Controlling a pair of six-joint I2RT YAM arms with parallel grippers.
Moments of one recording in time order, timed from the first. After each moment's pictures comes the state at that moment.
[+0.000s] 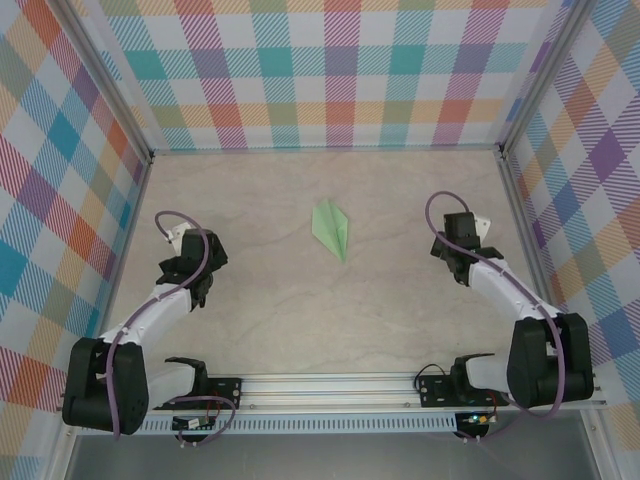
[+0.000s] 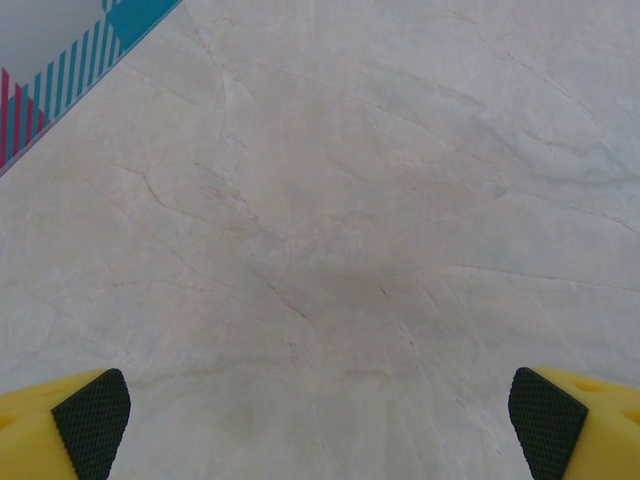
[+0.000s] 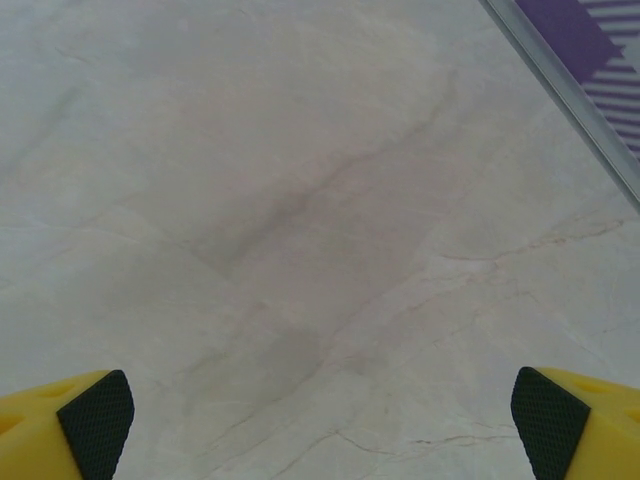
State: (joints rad) left arm -0.12 1.16 0.53 -0.12 -0.49 -0.42; right arm 0.13 1.27 0.68 -0.36 0.44 0.42
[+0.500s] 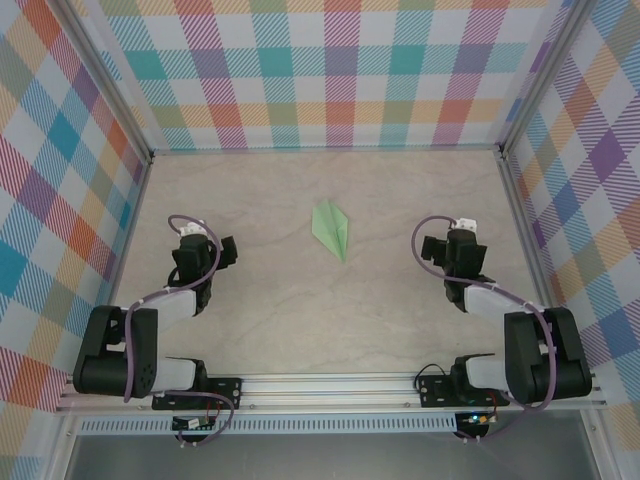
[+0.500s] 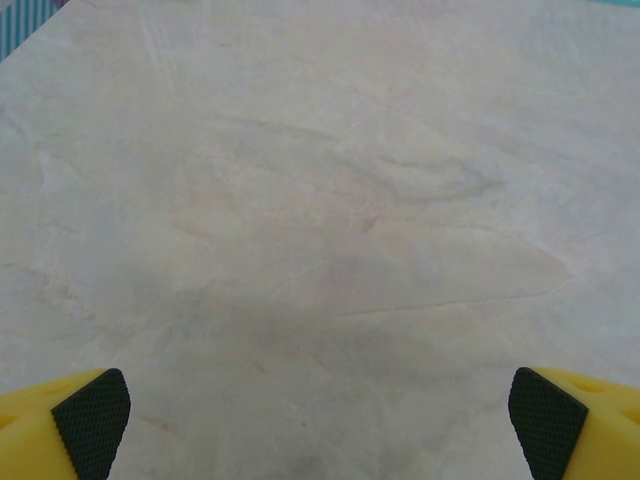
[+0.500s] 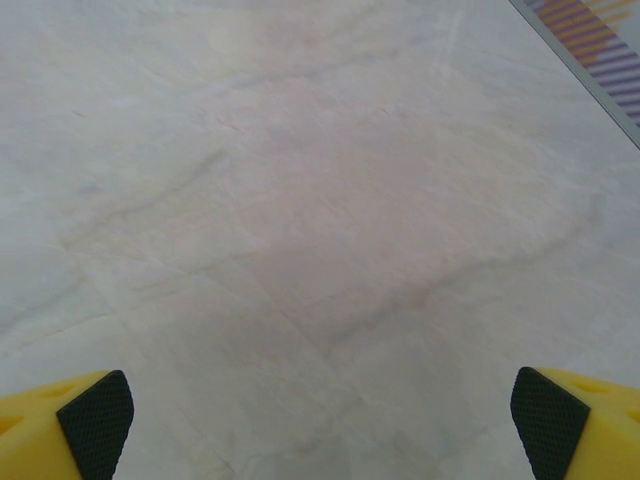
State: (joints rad) left arm -0.06 1.34 0.40 0.42 -0.22 -0.20; right arm 0.12 1.30 0.42 0.30 0.26 0.16
